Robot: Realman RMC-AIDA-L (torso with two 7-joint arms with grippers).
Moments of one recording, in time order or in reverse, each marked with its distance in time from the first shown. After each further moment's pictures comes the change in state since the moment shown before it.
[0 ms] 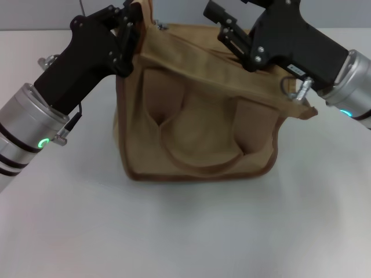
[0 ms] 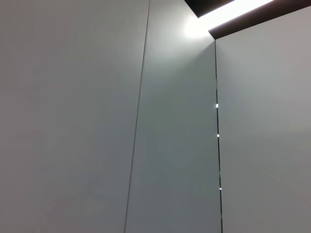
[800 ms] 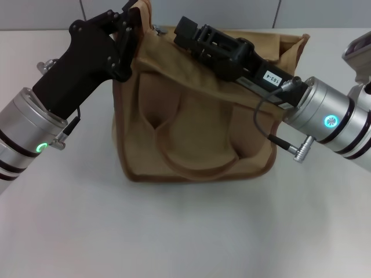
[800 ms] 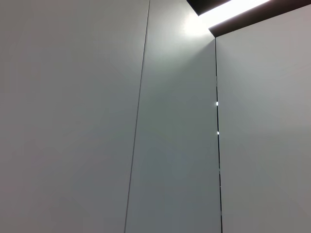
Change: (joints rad) left arm 0.012 0.002 0.010 -0.002 0.000 0.004 0.000; right arm 0.049 0.000 -0.013 0.215 -0.012 0.077 1.219
